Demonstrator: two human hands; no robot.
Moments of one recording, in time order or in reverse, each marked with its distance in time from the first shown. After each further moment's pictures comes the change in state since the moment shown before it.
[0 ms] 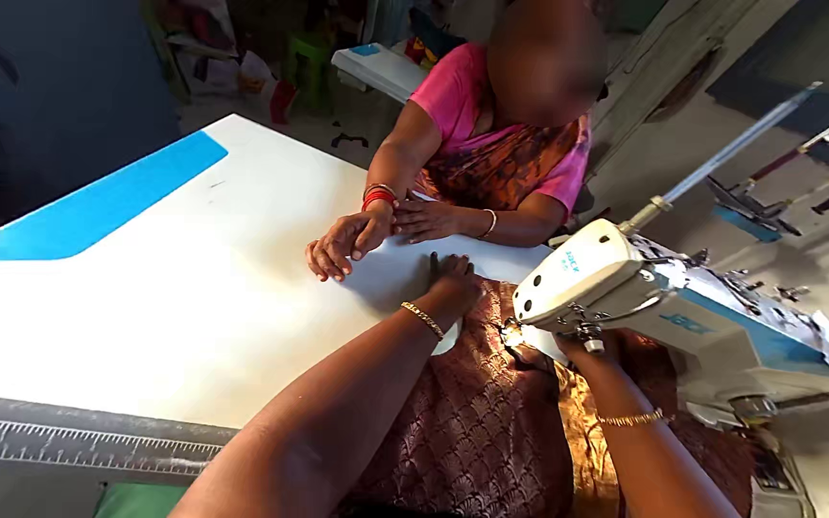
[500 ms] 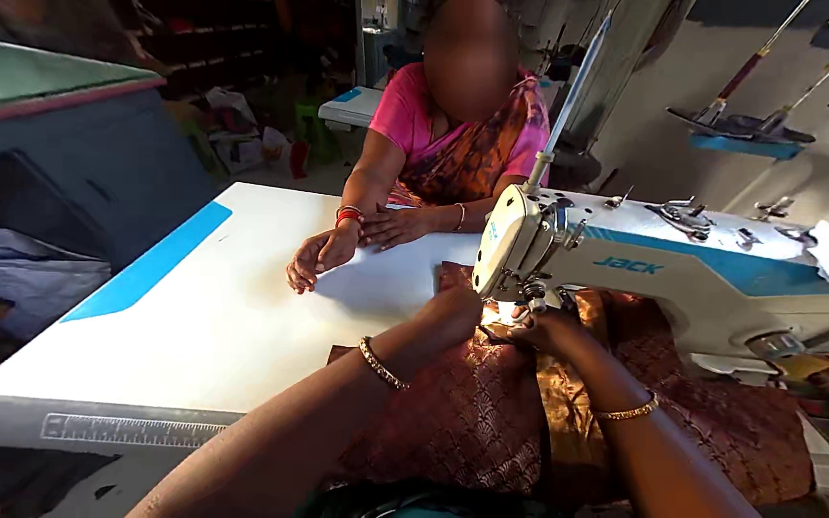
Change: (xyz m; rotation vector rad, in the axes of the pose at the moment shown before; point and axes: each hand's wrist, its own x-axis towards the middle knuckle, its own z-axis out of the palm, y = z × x) left_hand -0.083 0.083 -0.035 0.079 -0.251 0.124; right_hand 0.000 0.007 -0.007 0.149 -0.378 -0.190
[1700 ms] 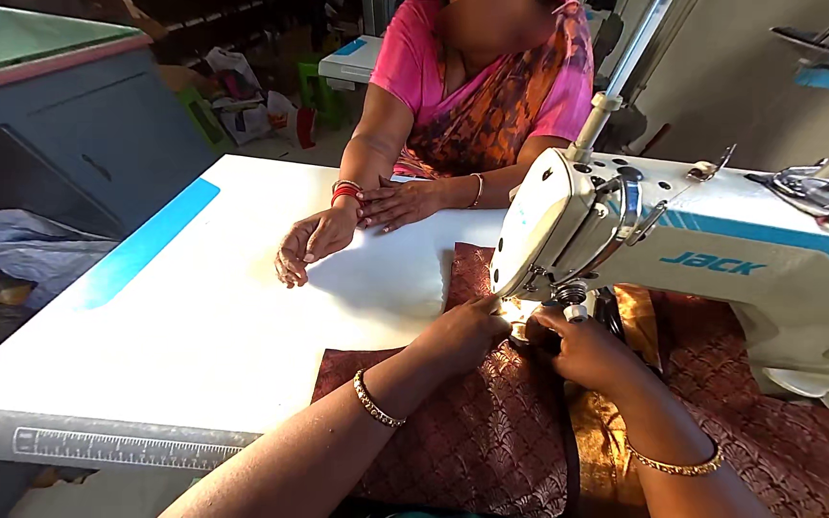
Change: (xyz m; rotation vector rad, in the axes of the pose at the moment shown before) left_hand 0.007 -0.026 0.055 -0.185 0.326 0.336; right_hand -0.015 0.003 0.012 -0.033 0.105 -0.340
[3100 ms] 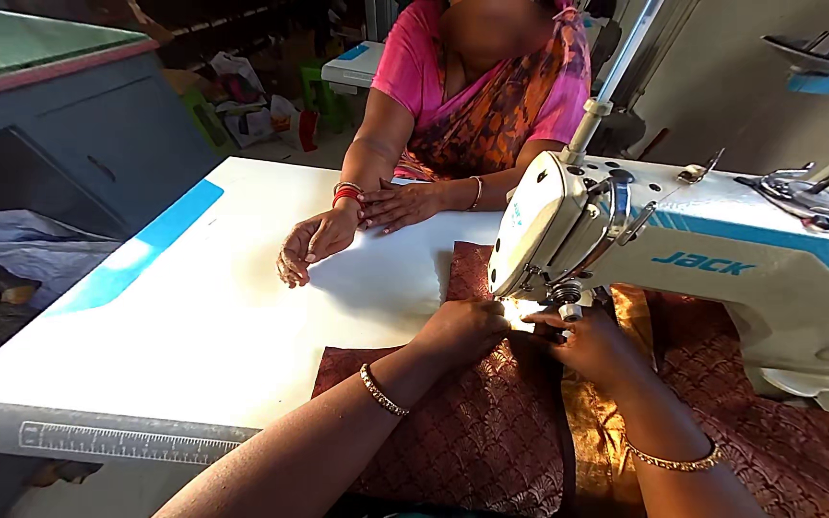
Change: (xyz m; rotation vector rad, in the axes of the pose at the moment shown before) left_hand 0.007 -0.025 0.020 0.104 0.231 0.243; right_hand -0.001 0.020 0.010 0.056 0.323 -0.253
